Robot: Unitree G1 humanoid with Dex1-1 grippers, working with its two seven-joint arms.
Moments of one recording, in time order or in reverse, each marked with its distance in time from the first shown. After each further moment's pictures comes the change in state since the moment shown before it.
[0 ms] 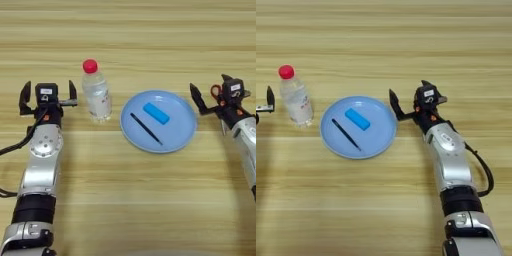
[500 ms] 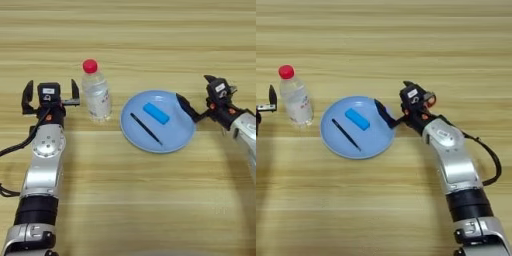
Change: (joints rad) left arm 0.009 -0.015 -0.008 -0.025 0.002 0.008 0.004; right arm 0.037 -0.081 0.147 -0.238 -0.073 0.220 0.117
